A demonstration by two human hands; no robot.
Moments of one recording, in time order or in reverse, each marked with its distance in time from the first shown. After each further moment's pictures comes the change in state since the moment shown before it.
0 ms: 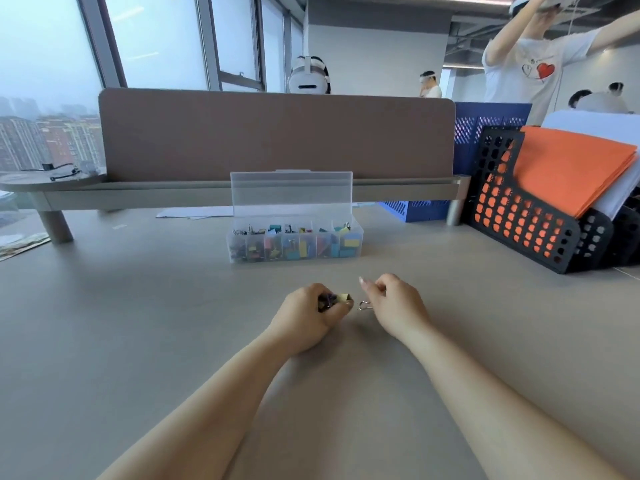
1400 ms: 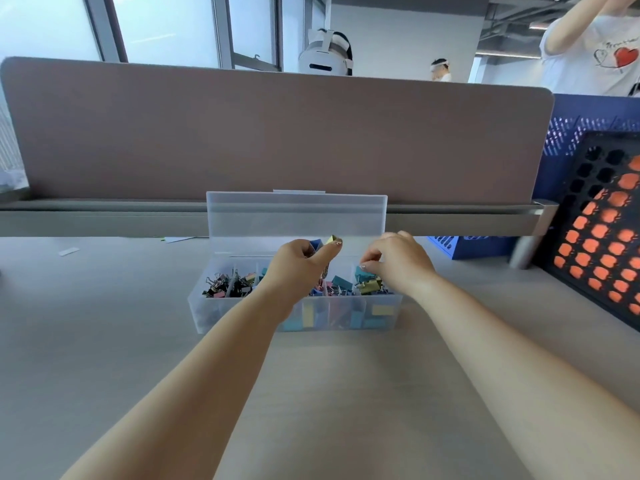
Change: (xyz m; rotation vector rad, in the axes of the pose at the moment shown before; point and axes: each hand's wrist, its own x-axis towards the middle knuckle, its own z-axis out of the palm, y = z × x) left_hand 0.211 -0.016 -0.041 -0.470 0.125 -0.231; right_hand 0.251 -0.032 0.031 -0.330 -0.074 -0.348
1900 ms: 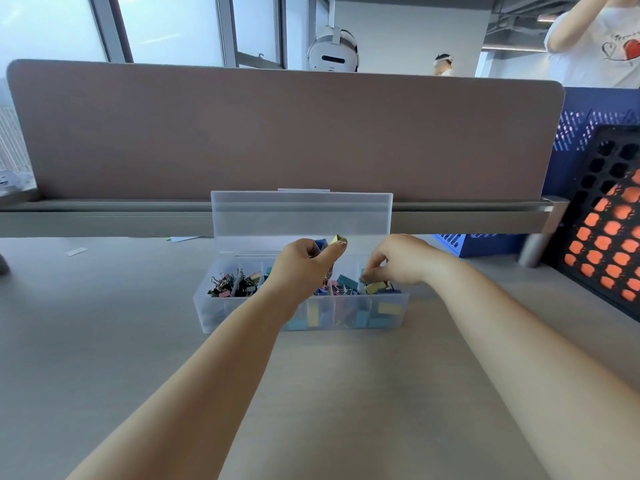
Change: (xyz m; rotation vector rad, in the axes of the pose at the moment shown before) left_hand 0.002 -0.004 0.000 0.023 -0.004 0.015; right_hand 0.002 -0.012 -0.027 -0.091 -0.368 -0.017
